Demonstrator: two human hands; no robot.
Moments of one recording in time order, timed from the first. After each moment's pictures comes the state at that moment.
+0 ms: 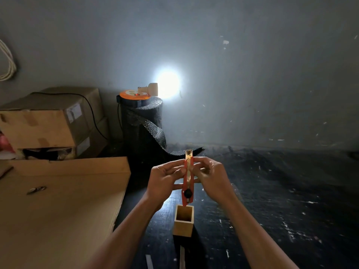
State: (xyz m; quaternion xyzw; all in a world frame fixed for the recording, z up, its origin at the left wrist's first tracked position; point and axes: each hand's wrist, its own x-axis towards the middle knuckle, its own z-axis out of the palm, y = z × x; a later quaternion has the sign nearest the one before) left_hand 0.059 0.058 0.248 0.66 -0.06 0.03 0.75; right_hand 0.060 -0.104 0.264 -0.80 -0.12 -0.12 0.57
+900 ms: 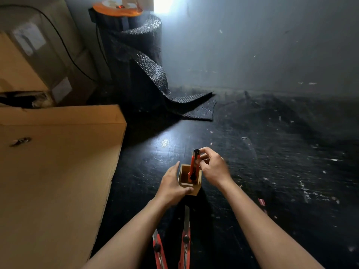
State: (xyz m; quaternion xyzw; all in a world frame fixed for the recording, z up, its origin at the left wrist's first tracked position) left_hand 0.109 0.051 0.032 0.88 0.04 -0.15 0.46; right_hand 0.144 -0.114 0.084 -0.90 0.01 0.03 0.44
